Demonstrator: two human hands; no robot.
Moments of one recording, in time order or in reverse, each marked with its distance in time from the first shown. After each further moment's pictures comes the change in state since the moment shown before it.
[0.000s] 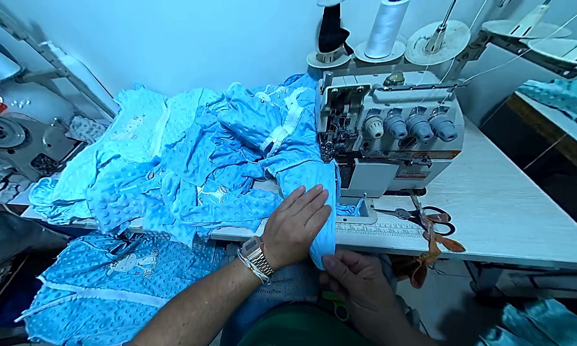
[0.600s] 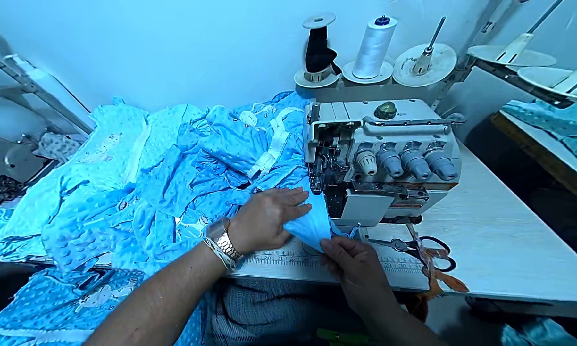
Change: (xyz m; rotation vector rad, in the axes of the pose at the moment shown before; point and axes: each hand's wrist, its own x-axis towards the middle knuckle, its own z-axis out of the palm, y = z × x) left_hand 0.052 -0.087 -0.010 -0.259 -0.360 0.051; right_hand 0.081 -0.017 -0.021 -0.106 0.142 -0.060
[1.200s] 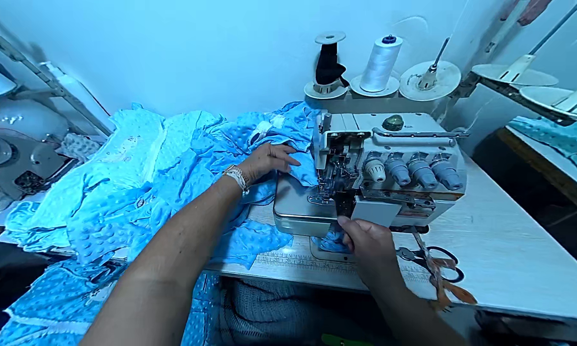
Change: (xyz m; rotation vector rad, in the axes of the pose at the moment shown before) left_hand 0.039 -0.118 -0.019 -0.579 -0.009 -0.426; right_hand 0.038 -0.008 -0.006 -0.402 0.185 -0.163
